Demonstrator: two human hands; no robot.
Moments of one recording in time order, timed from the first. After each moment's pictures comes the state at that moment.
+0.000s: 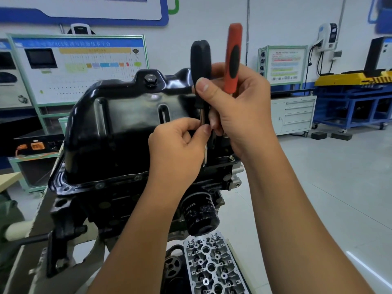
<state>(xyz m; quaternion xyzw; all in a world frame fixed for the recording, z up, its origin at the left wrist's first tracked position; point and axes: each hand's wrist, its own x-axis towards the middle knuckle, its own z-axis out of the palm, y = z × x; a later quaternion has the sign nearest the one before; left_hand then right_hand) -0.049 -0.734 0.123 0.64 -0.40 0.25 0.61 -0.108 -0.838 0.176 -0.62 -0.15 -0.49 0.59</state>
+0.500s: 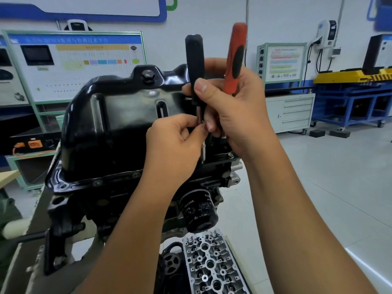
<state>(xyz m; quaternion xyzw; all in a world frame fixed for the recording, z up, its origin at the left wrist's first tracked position) -0.046 -0.729 0.125 0.64 -0.42 0.23 0.60 -0.111 -0.838 0.174 -0.63 -0.19 -0.44 0.61</state>
